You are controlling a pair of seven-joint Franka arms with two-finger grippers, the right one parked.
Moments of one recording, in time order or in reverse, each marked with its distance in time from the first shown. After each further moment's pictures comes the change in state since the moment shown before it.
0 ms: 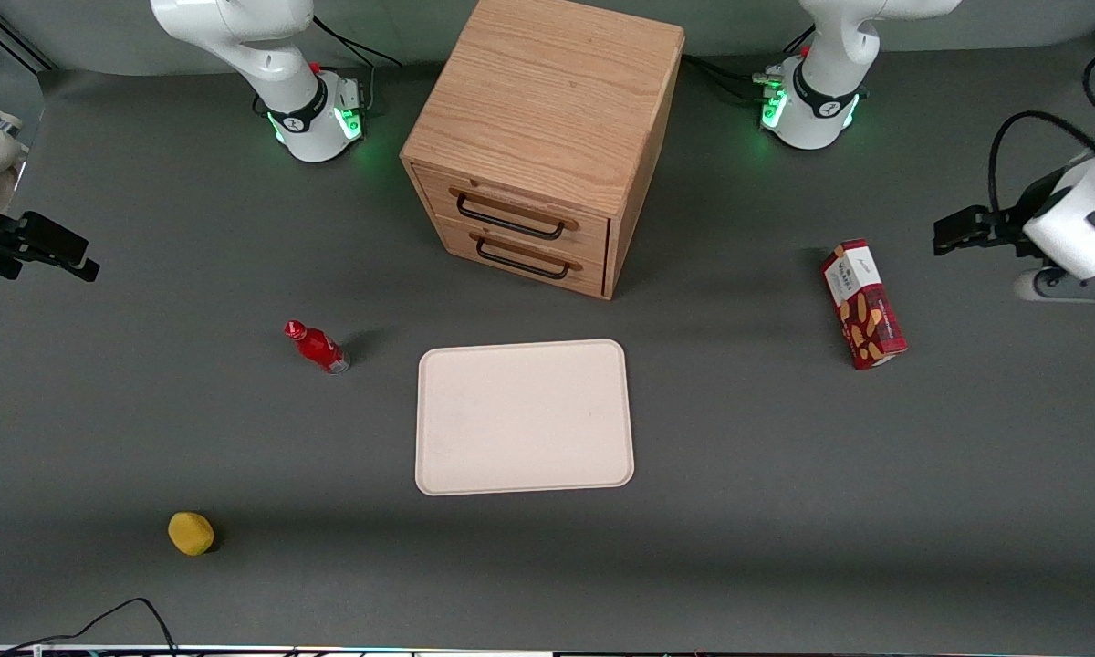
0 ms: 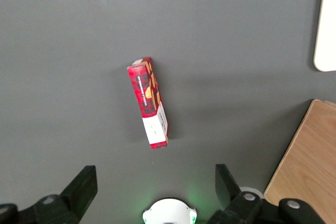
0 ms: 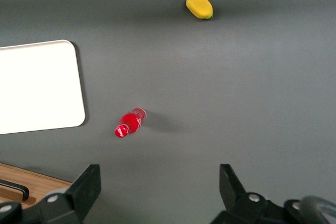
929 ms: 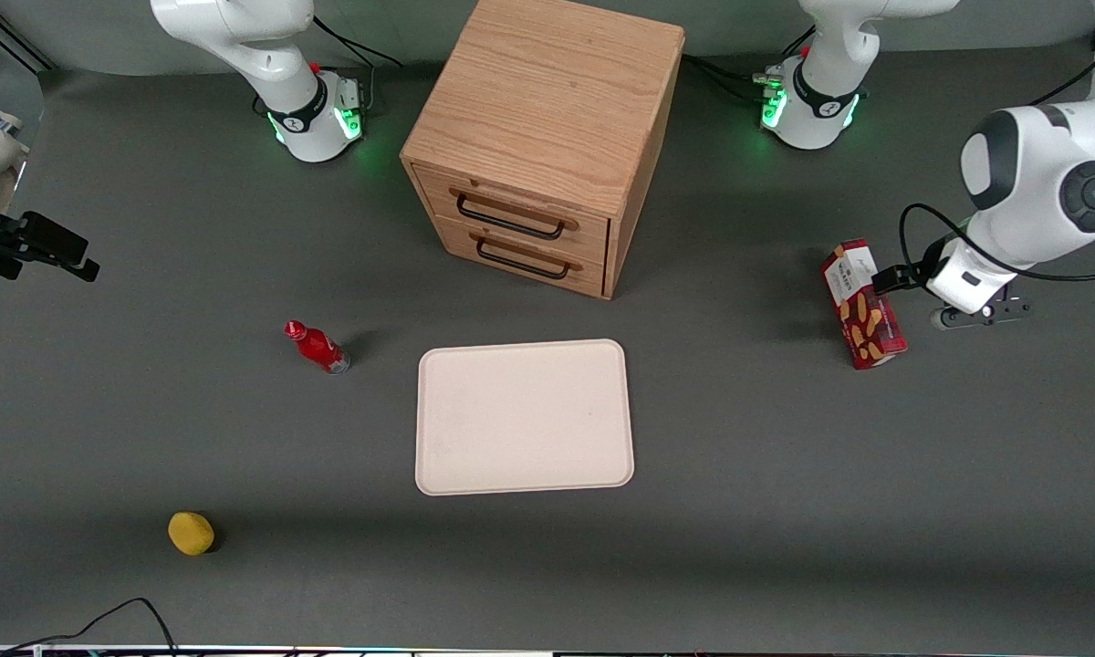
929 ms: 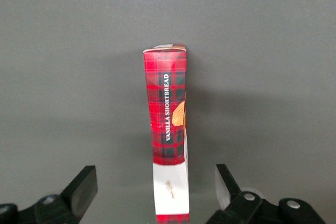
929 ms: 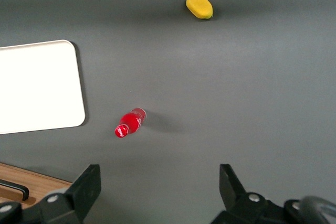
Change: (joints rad) arm 0.047 -0.075 0.063 -0.742 0.014 0.748 -0.097
